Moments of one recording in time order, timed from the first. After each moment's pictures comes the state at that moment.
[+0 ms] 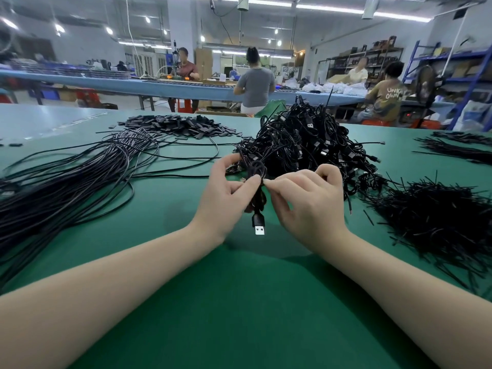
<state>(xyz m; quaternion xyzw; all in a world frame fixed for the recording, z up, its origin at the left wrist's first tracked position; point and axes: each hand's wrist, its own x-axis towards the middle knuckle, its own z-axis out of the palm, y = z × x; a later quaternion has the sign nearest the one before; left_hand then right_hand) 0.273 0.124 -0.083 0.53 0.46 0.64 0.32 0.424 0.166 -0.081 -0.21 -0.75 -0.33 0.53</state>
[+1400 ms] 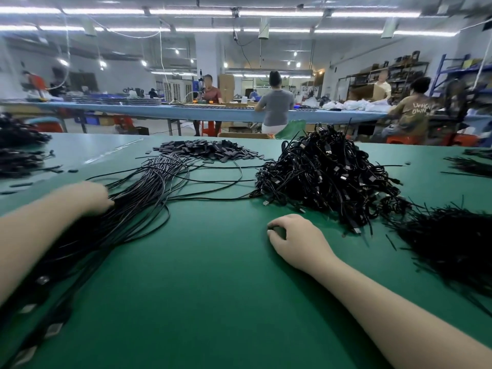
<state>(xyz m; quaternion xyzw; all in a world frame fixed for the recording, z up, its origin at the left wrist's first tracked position) 0.005 0.095 -0.023 0.46 0.87 -0.15 -0.06 0.389 0.167 -0.098 -0.48 -0.84 0.07 0.24</state>
